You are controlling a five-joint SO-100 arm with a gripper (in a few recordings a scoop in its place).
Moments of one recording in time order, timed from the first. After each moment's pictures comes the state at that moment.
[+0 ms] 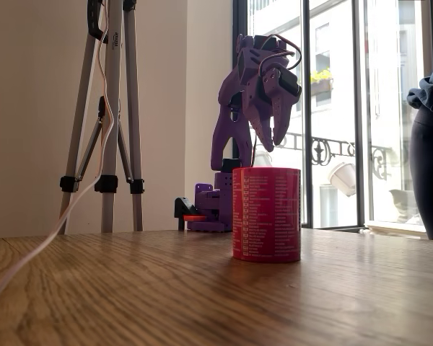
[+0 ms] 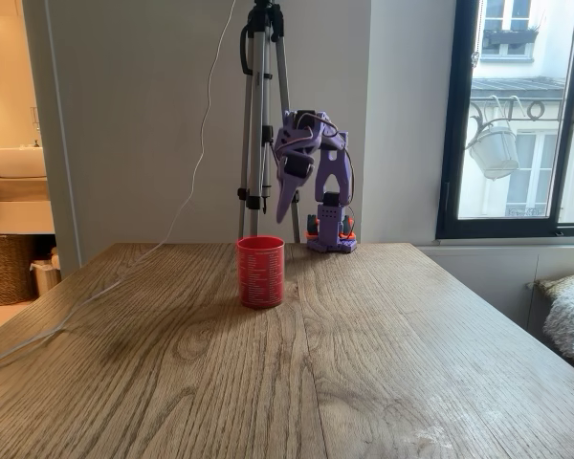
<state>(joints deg) 25.7 85.7 70.2 75.2 -32.8</state>
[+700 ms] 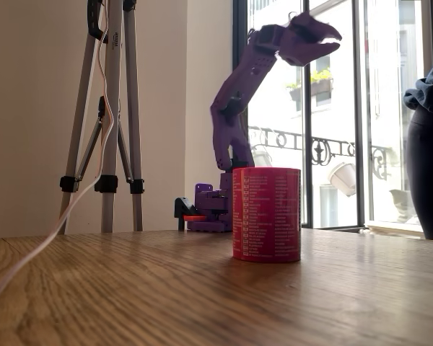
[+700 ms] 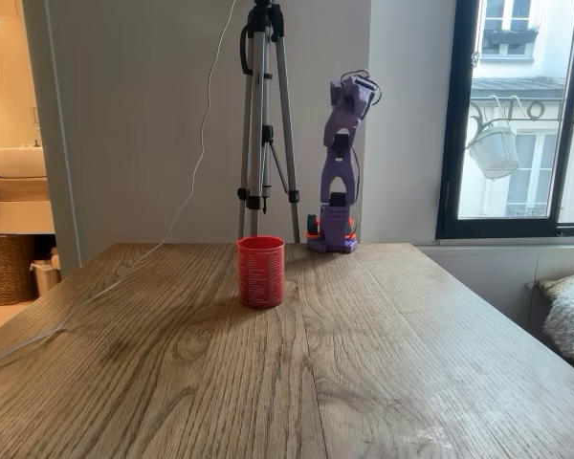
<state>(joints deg) 1.0 134.1 89.6 60.1 -23.4</state>
